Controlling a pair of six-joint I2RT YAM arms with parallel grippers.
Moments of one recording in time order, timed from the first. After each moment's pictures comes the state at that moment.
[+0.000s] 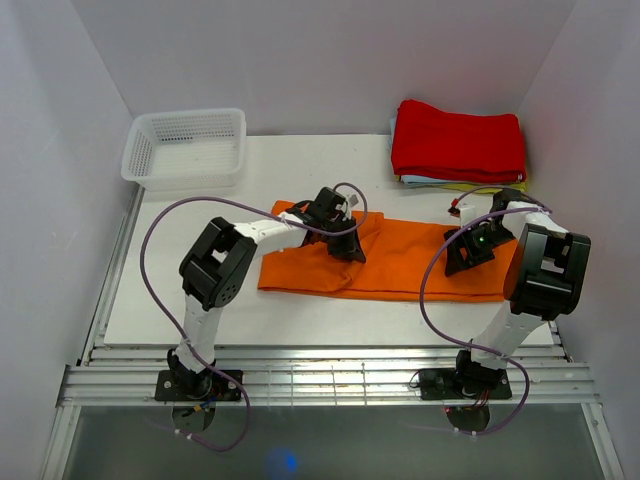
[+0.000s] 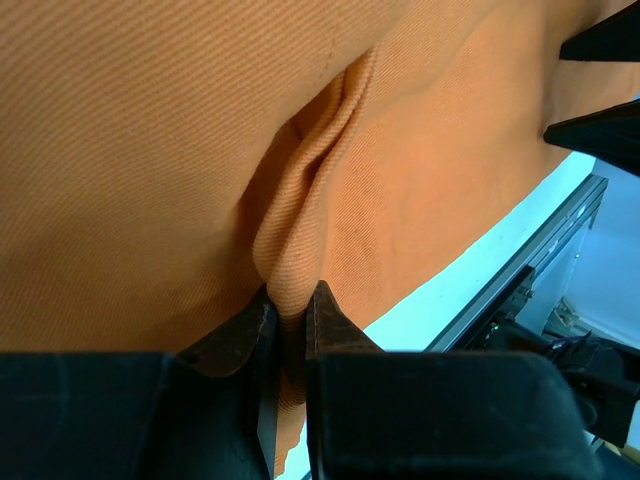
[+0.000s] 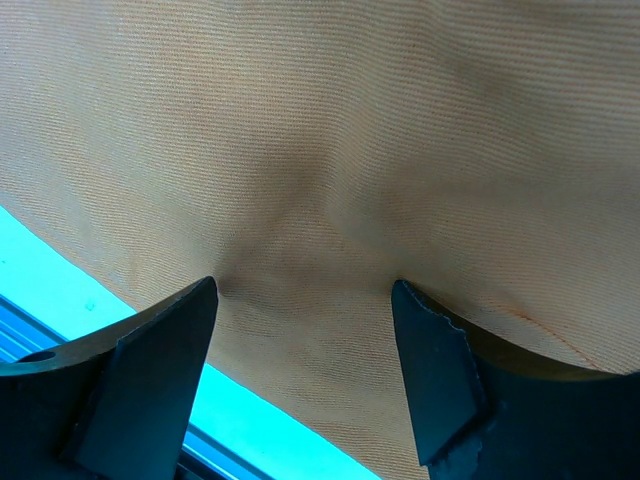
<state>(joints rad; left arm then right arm) -0.72 2.05 1.39 -0.21 0.44 -0.70 -0.24 1.77 1.13 -0.89 -0.47 -0.71</state>
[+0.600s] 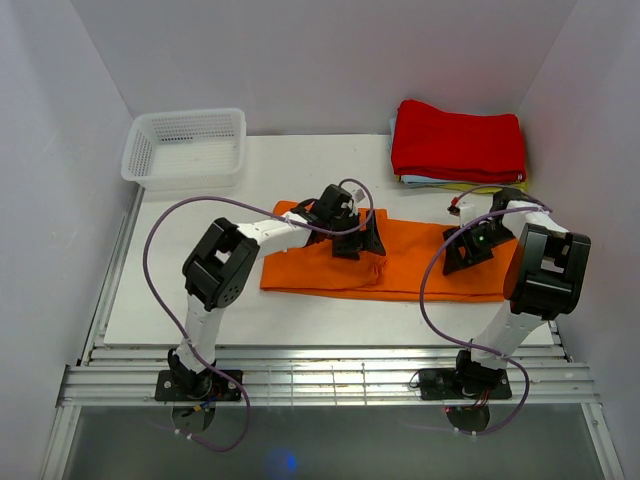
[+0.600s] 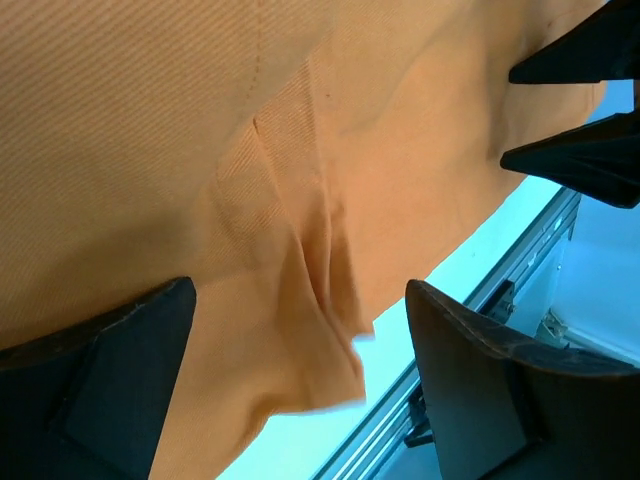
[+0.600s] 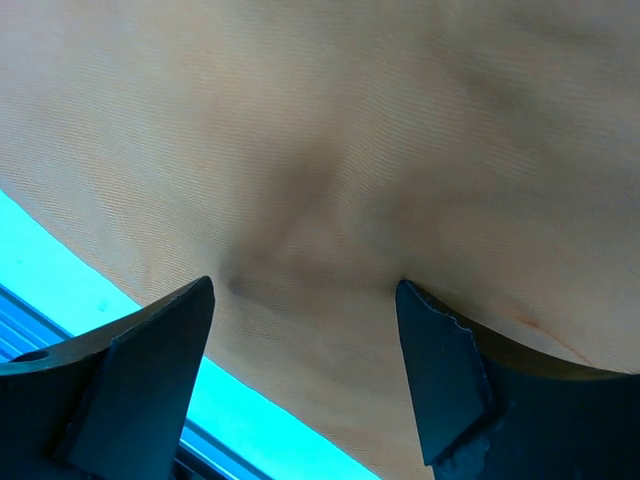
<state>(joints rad) -0.74 2.07 1.44 -0.16 0.41 -0.73 -0.24 1.77 1.13 -0.90 -0.48 -0.71</state>
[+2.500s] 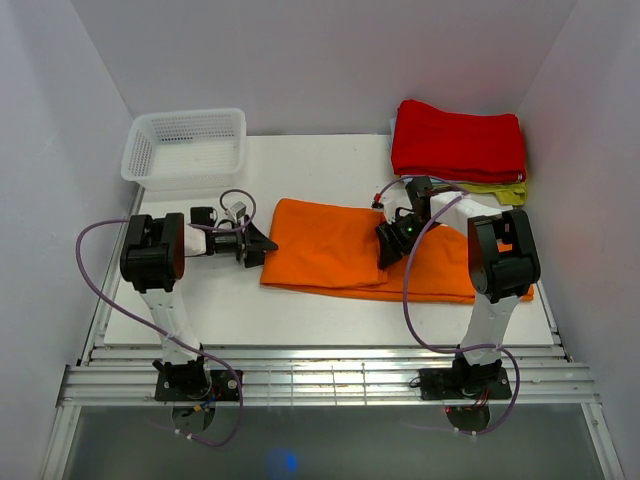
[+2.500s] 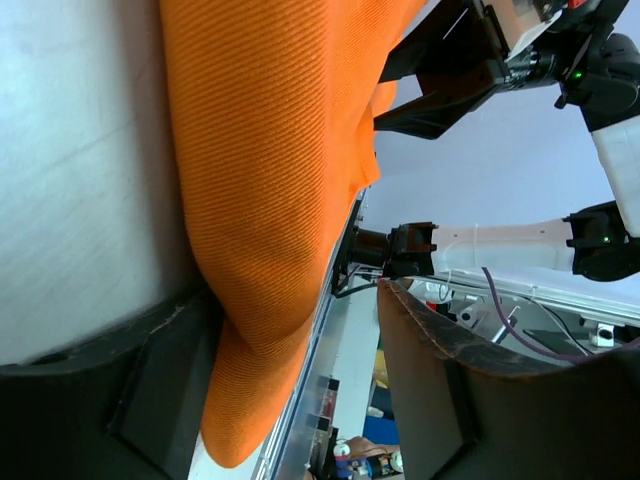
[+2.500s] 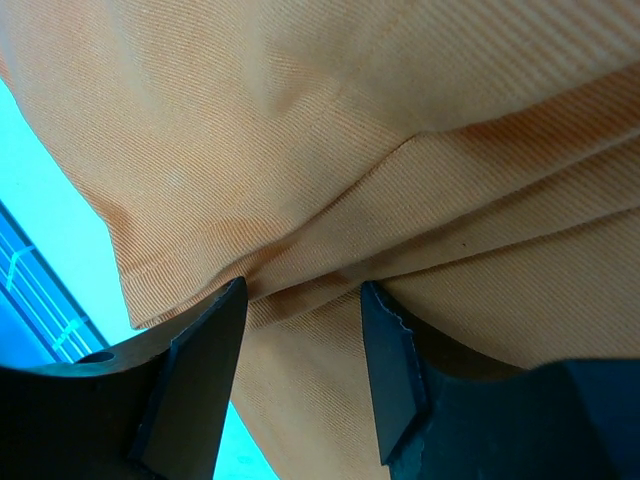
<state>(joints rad) 0.03 2.02 0.88 0.17 1.24 -0.56 0.26 1.91 1.25 -0.76 -0.64 -0.48</state>
